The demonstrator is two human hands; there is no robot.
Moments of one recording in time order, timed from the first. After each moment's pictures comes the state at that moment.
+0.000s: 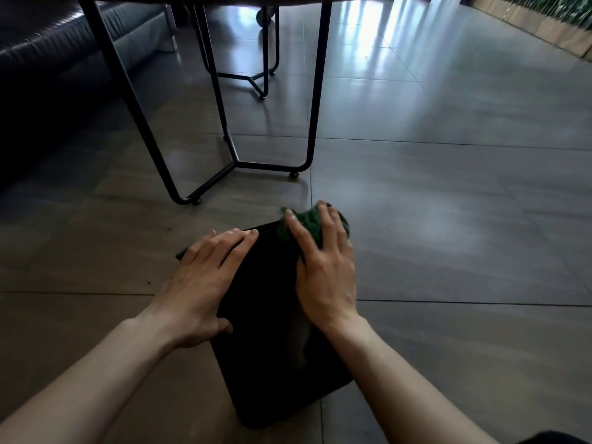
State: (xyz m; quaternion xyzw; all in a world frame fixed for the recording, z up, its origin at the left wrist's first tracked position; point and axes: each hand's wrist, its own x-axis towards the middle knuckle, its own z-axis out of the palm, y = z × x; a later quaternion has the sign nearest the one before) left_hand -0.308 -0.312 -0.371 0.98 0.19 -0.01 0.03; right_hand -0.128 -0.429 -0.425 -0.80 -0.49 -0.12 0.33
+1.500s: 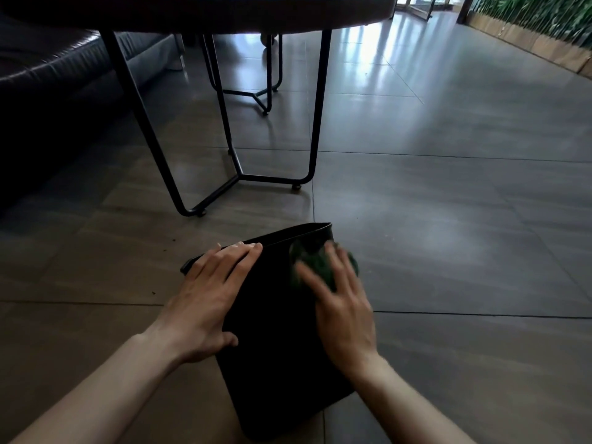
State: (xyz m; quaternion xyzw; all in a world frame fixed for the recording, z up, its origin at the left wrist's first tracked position) left_hand -0.313 -0.320 -0.373 0.98 0.20 0.00 0.02; right_hand -0.127 -0.476 -0.452 -0.77 -0.53 -0.13 0.32
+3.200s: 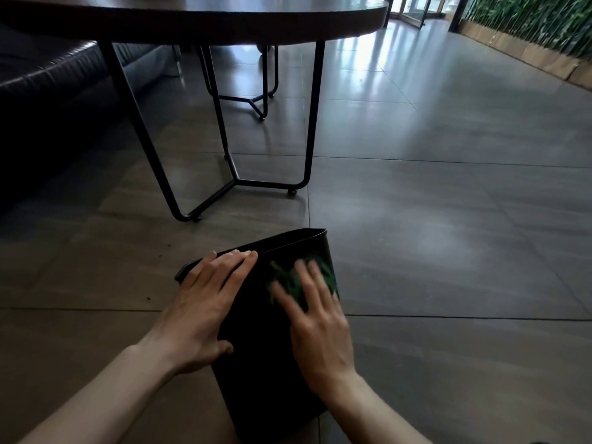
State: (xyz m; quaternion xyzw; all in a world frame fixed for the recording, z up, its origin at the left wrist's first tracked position) left_hand -0.315 -0.323 -0.374 0.98 0.19 0.01 0.03; right_hand -0.160 -0.476 -0.445 -0.78 -0.57 -0.13 0.24
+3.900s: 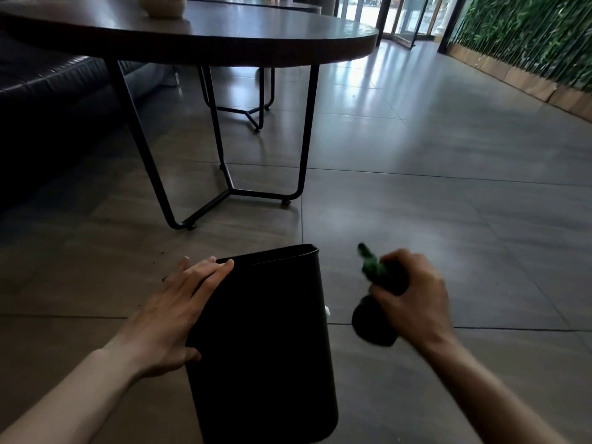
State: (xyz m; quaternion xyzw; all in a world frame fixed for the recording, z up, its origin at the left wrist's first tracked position) left_hand -0.342 -0.301 -0.374 0.99 0.16 0.03 0.03; right_hand -0.060 -0.539 -0.352 -0.86 -0.35 -0.04 0.38
